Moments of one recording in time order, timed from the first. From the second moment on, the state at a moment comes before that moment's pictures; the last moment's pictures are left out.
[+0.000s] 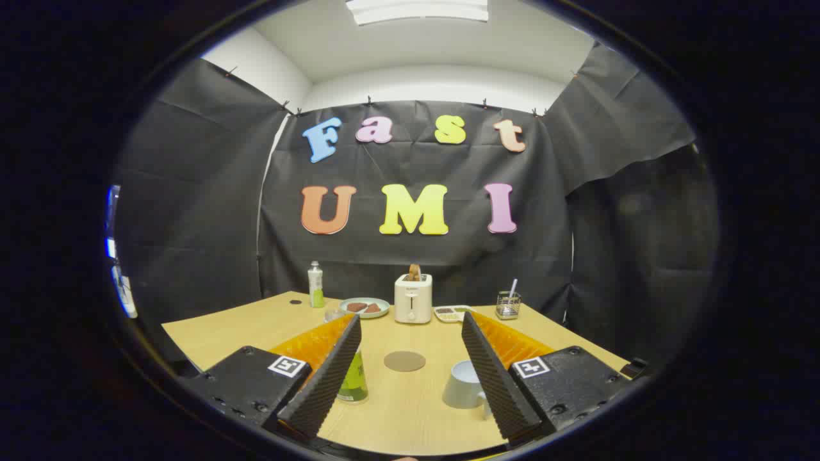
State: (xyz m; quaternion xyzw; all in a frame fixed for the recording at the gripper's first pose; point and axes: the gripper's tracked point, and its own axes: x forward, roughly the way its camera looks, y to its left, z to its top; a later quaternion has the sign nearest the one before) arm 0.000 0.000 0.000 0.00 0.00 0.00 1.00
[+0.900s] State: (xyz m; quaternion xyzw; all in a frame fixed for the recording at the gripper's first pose) arm 0.002 0.013 -0.001 0.01 -0.01 0.02 1.00
